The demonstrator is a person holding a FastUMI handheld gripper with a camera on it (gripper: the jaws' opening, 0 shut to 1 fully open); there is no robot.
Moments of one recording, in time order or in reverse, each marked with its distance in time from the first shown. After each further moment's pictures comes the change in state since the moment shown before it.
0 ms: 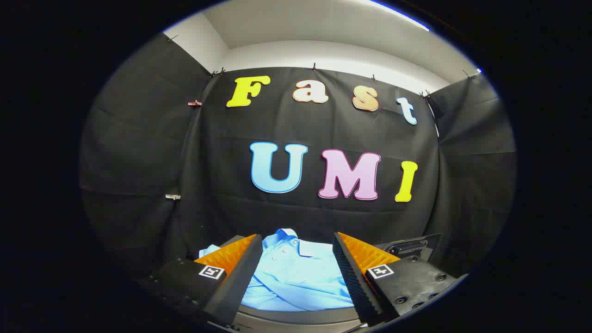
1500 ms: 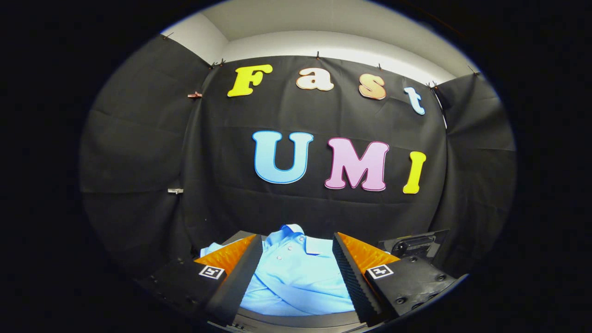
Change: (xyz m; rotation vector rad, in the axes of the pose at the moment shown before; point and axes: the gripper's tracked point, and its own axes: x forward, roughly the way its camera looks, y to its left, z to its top) arm 0.032 0.005 -0.014 0.019 0.087 0.030
